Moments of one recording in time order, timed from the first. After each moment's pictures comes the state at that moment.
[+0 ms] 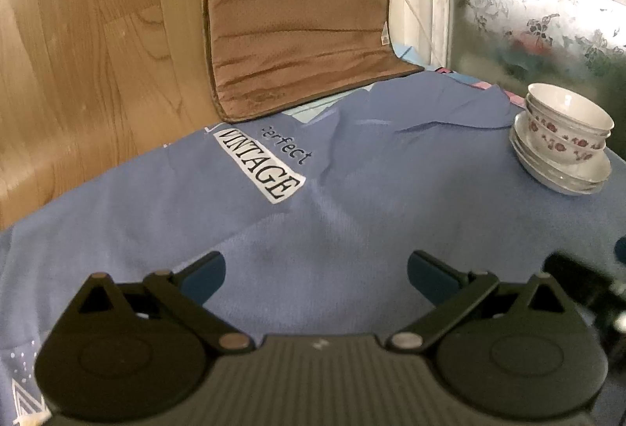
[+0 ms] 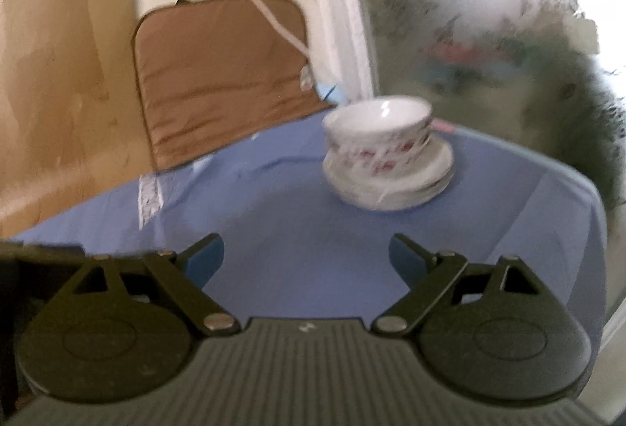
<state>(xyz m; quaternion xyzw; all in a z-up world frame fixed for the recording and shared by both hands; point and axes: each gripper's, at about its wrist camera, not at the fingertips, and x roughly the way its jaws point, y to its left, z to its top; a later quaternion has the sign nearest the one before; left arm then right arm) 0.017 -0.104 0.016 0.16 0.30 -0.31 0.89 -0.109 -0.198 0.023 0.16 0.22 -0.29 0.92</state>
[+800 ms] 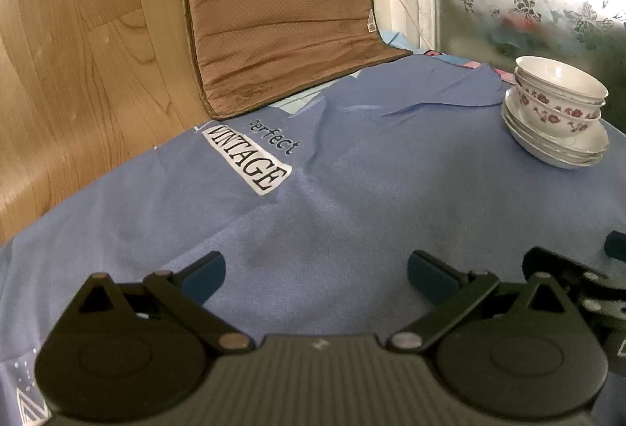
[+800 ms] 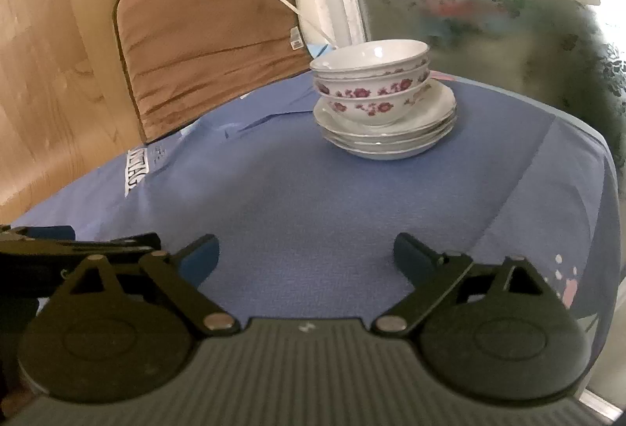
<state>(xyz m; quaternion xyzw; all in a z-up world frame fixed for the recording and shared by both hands) 0.013 -0.109 0.009 0.19 0.30 -0.32 0.88 -0.103 -0.206 0.007 0.19 0.24 -0.30 0.90</state>
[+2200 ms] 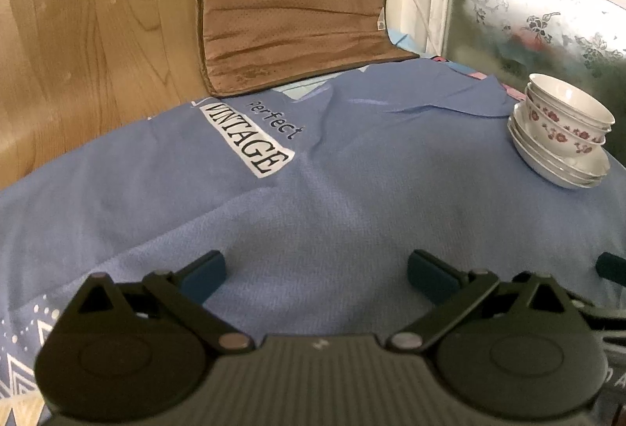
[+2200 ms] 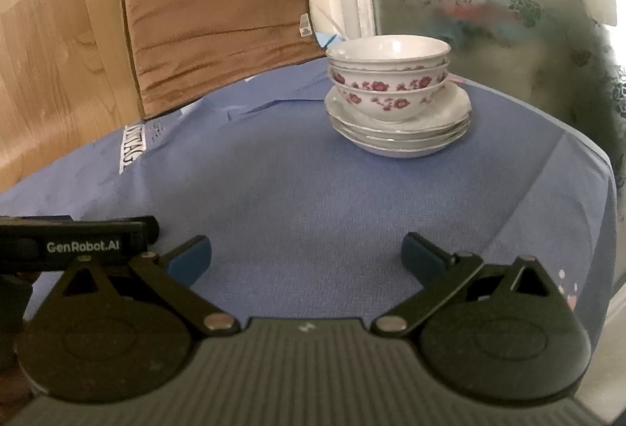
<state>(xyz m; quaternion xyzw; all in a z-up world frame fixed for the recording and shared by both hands) 0.025 -0.101 0.001 0.14 0.33 -0.33 0.87 -0.092 -0.201 0.007 0.16 0.28 -0.30 0.90</state>
